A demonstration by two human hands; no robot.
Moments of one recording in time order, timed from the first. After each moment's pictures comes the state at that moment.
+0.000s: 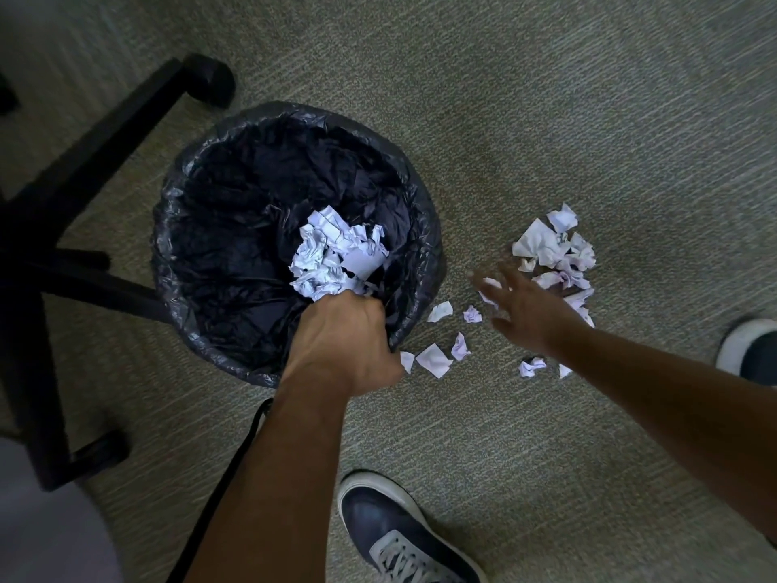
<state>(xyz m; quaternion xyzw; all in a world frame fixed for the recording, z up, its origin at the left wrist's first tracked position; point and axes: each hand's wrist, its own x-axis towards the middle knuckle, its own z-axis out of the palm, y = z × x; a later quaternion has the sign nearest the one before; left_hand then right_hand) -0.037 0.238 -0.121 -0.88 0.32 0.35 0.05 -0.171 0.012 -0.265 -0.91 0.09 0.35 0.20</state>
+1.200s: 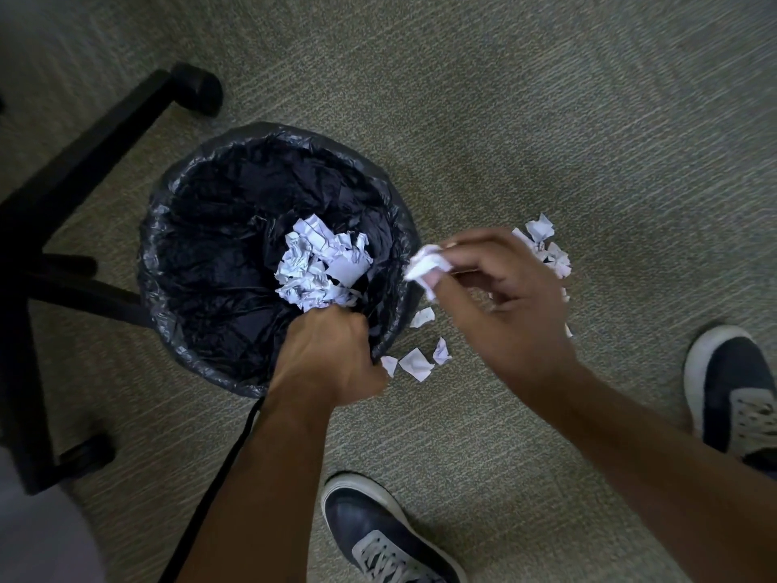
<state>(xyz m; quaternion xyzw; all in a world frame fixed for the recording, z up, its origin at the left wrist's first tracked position) -0.043 0.236 -0.121 -0.88 0.33 0.33 0.05 -0.127 0.071 -0.101 -0.79 0.20 -0.10 0.58</state>
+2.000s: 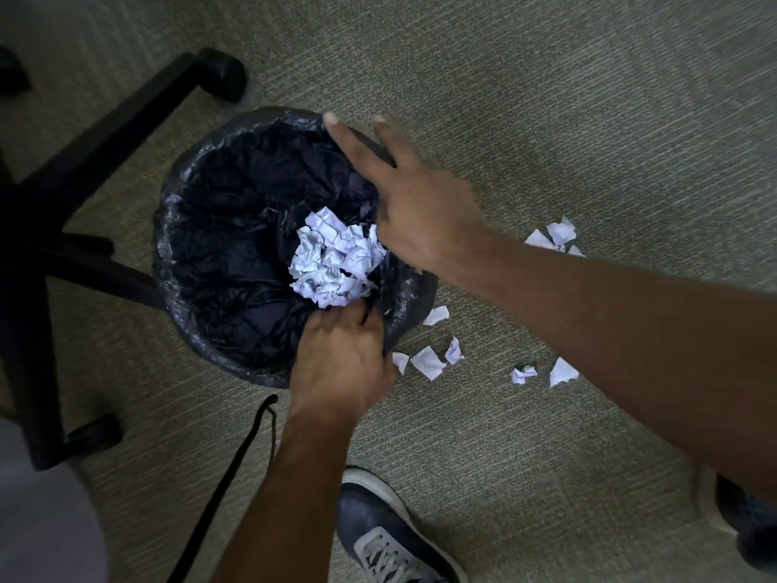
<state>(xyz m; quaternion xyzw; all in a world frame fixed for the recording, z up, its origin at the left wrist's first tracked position) -0.070 0.257 -0.135 -0.93 0.32 0.17 -0.02 -0.003 0.086 -0.138 -0.97 0.04 0.10 0.24</state>
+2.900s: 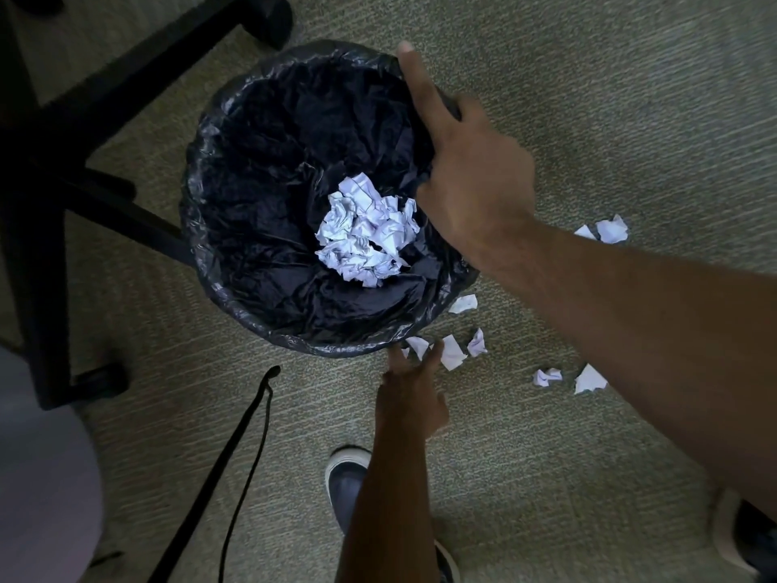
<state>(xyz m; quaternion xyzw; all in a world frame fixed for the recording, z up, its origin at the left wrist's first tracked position) -0.181 0.263 -0.256 -0.88 0.09 0.45 -0.13 0.000 0.106 -0.145 -0.96 0.13 0.07 0.22</state>
